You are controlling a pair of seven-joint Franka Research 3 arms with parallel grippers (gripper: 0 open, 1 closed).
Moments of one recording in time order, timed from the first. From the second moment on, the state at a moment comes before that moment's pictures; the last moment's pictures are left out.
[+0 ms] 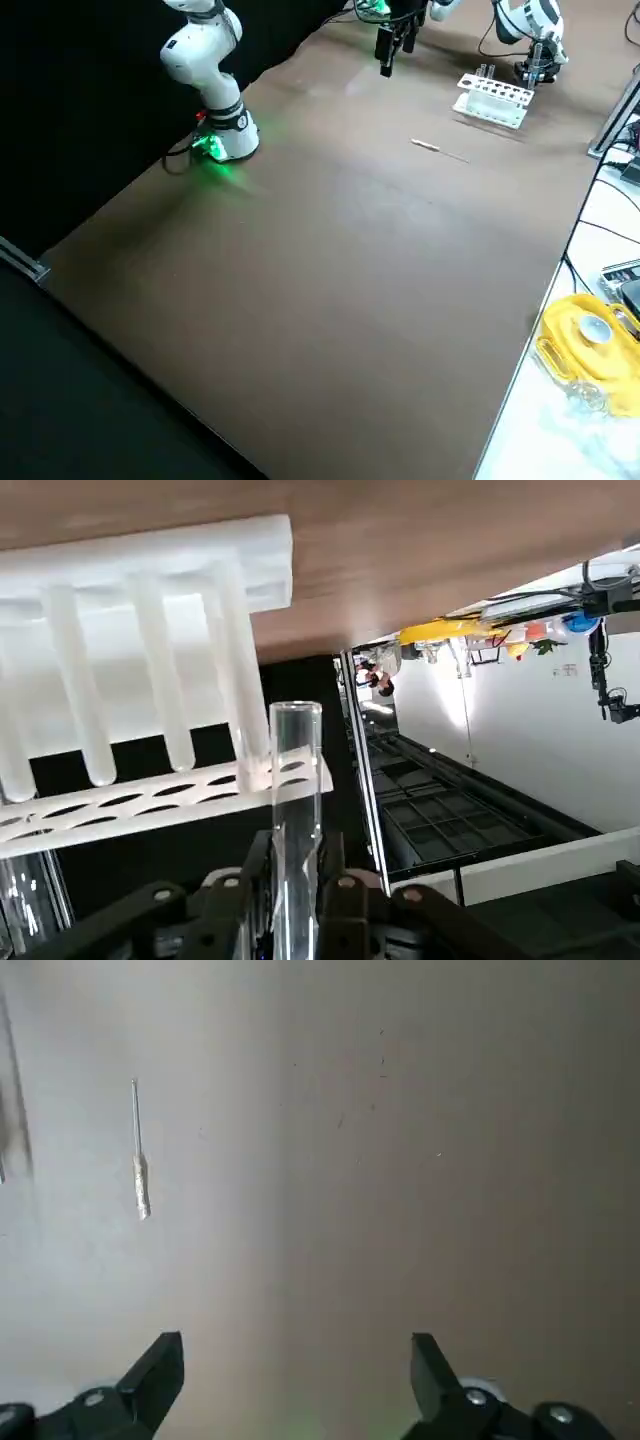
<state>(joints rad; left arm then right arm) -0.20 1.19 -0.21 -1.13 -1.71 1.99 -0.58 0.10 -0.03 -0.05 -1.71 0.01 1.61 0.04</state>
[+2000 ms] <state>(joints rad) -0.20 1.17 -0.21 -1.10 -1.72 1.99 -0.64 0.11 -0.03 -0.05 -1.71 0.01 1.61 0.04</state>
